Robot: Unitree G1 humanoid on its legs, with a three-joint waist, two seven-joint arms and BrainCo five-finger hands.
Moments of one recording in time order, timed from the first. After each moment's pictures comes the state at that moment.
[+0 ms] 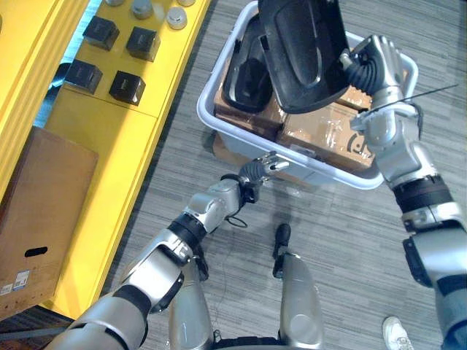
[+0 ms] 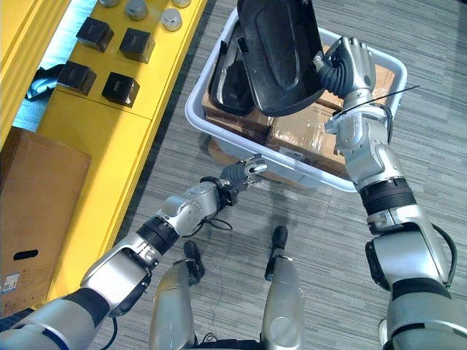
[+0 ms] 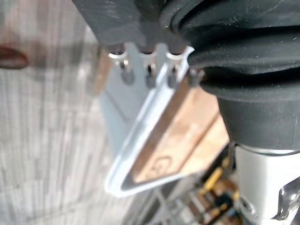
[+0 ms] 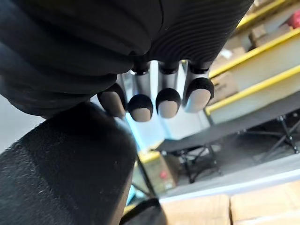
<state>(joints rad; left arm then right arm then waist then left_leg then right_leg) -0.89 0.12 -0.56 0.65 -1.01 0.21 0.08 -1.00 -0.66 0.31 0.58 -0.45 -0.09 -0.38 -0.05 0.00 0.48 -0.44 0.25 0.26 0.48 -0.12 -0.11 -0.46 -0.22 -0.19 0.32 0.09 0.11</state>
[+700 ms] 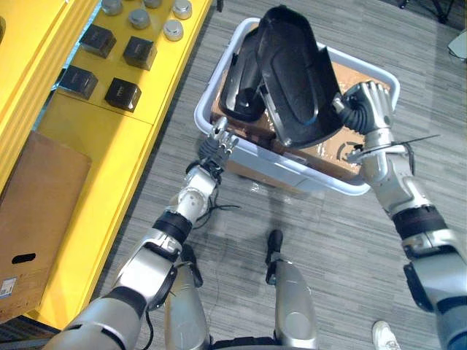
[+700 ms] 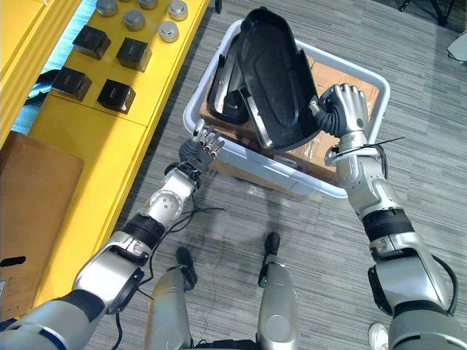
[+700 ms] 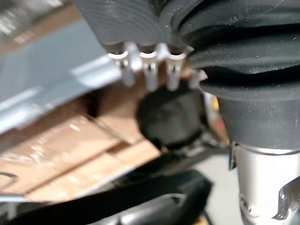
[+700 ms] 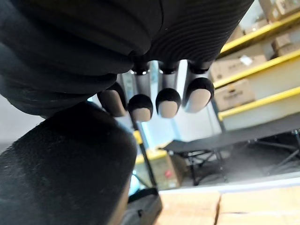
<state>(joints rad) -0.86 0.18 -0.36 0.73 -1.36 -0.09 0.09 -0.78 -0.66 0.26 0.60 -0.53 -0.26 -0.46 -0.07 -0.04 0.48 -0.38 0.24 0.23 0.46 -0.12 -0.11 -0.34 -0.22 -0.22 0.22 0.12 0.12</state>
